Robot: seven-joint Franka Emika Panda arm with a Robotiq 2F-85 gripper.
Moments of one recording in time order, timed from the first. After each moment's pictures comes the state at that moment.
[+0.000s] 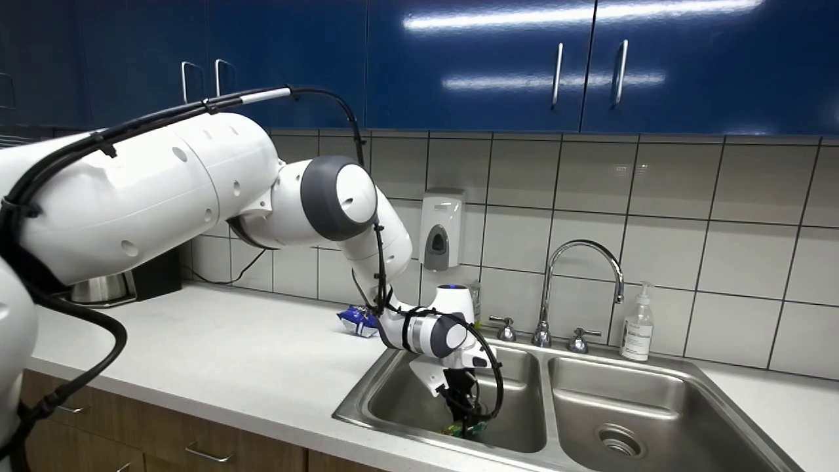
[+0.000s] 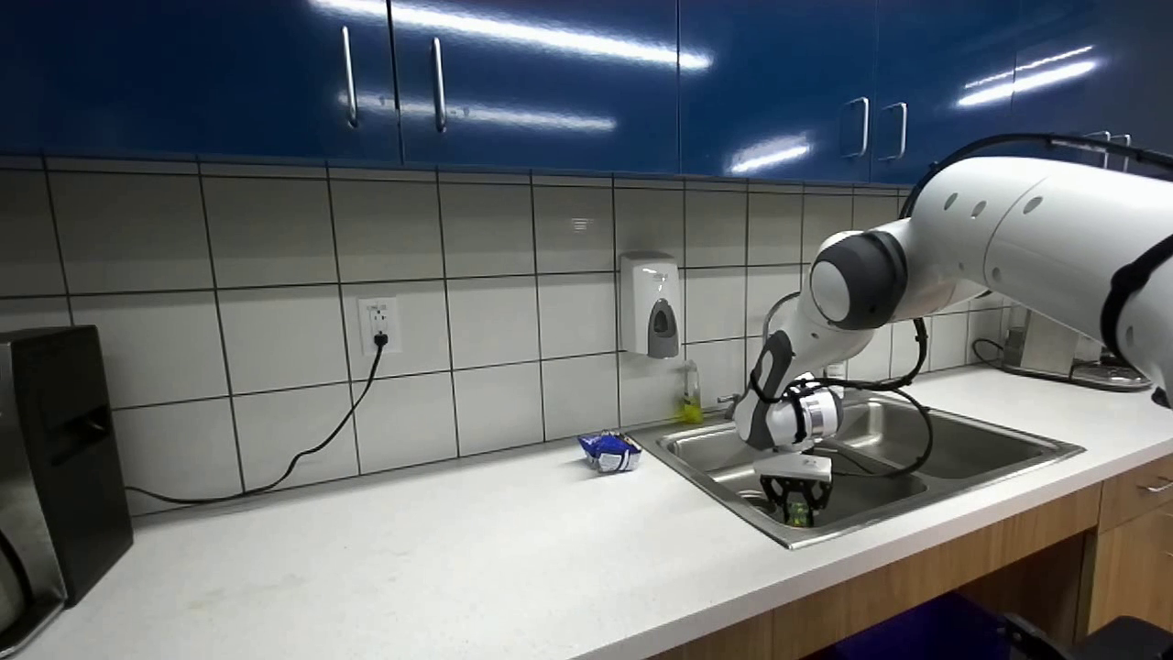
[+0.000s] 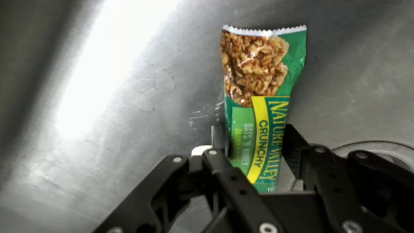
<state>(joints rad) -0.17 1.18 -0.24 -1.36 0.13 2.57 0.46</state>
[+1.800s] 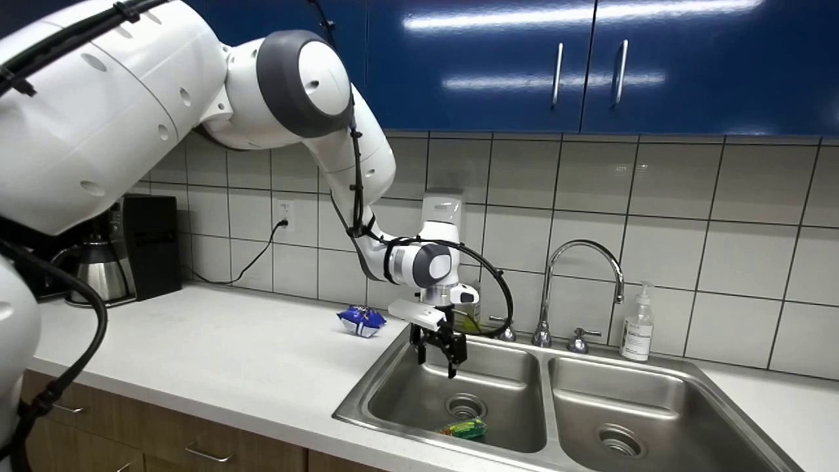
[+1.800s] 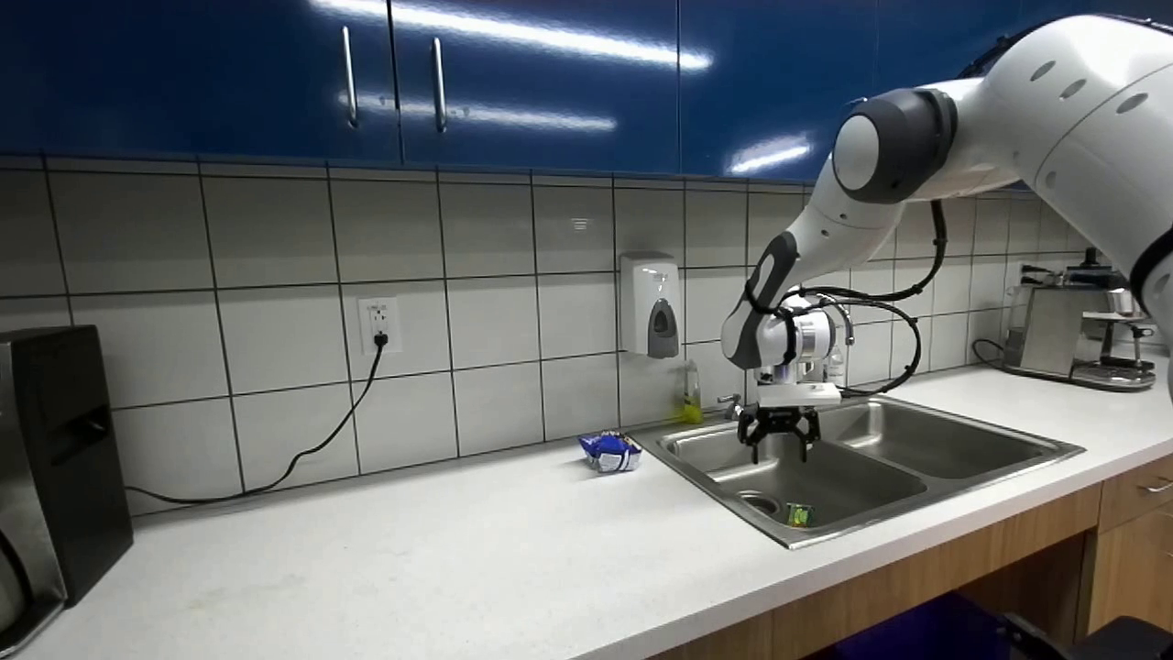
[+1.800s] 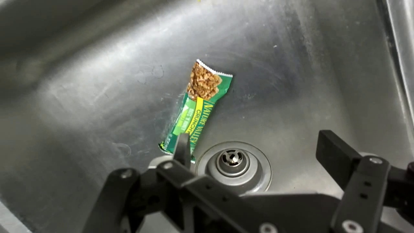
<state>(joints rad) -0.16 0.76 -0.16 -1.69 0.10 2.47 0.05</state>
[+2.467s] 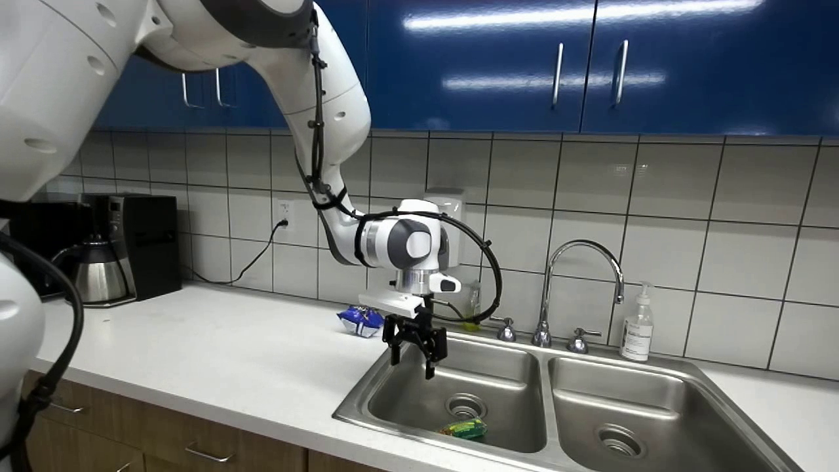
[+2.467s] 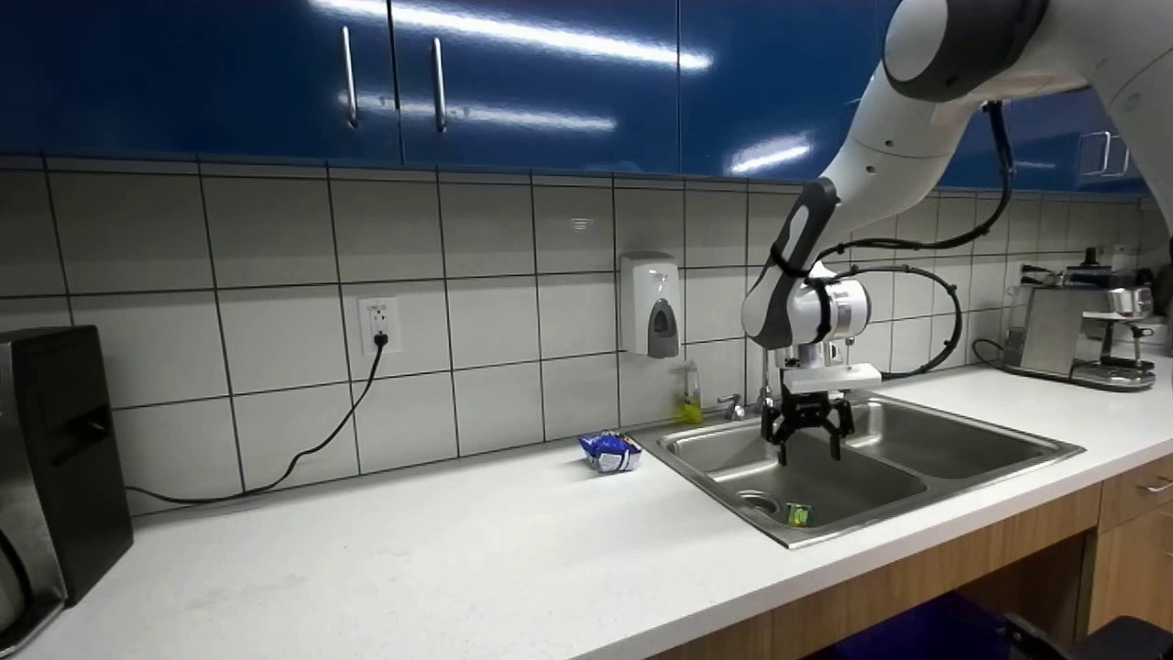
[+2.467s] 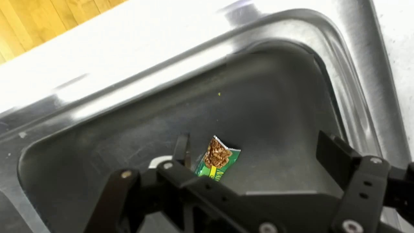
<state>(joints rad) -0.14 0.45 -0.16 -2.08 0.01 2.46 0.04</state>
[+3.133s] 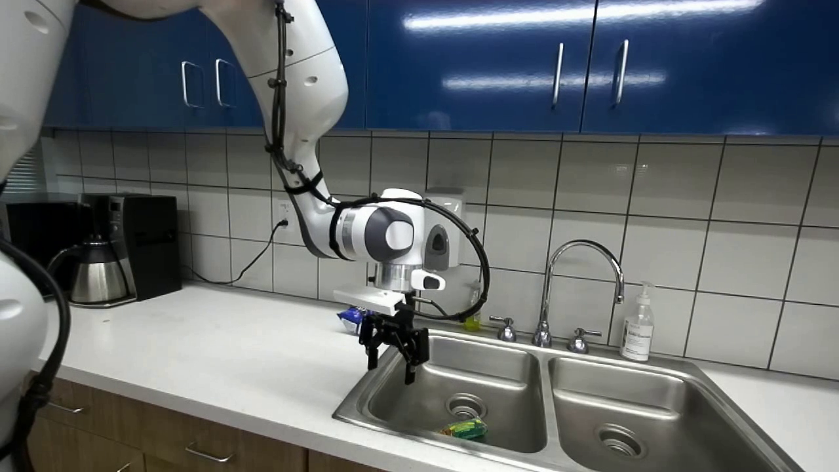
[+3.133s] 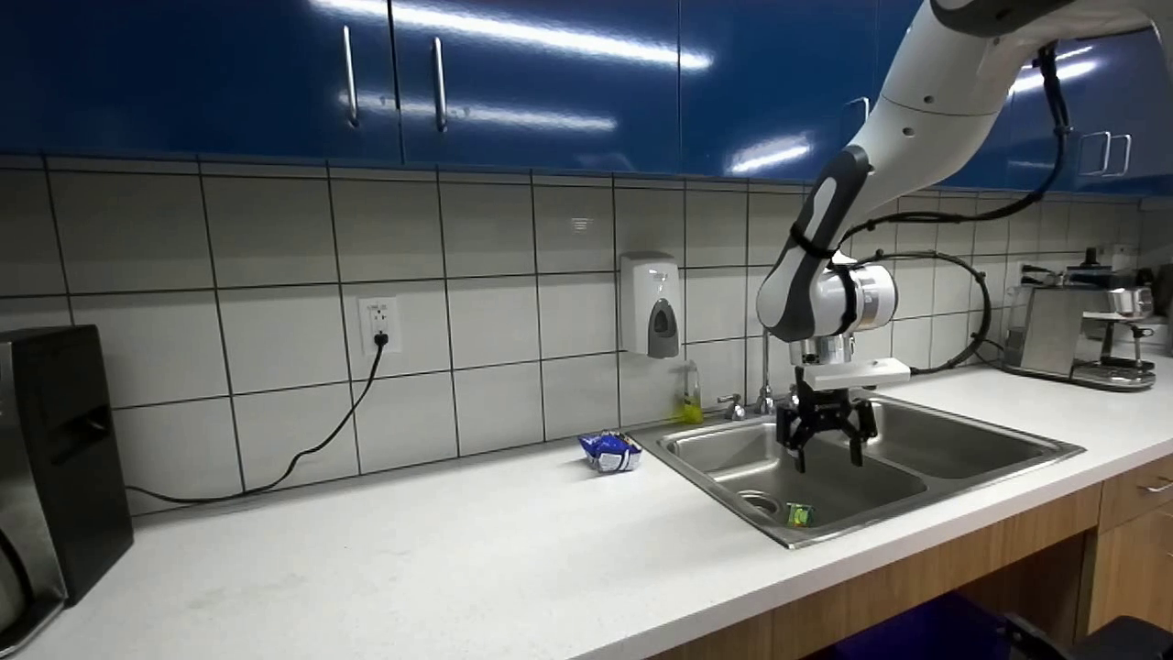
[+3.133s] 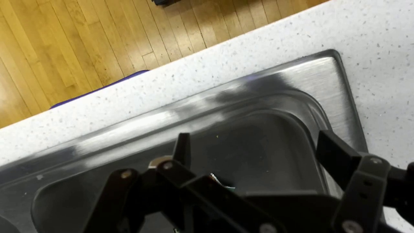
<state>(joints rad) -0.13 0.29 -0.16 -2.28 -0.02 2.46 0.02</state>
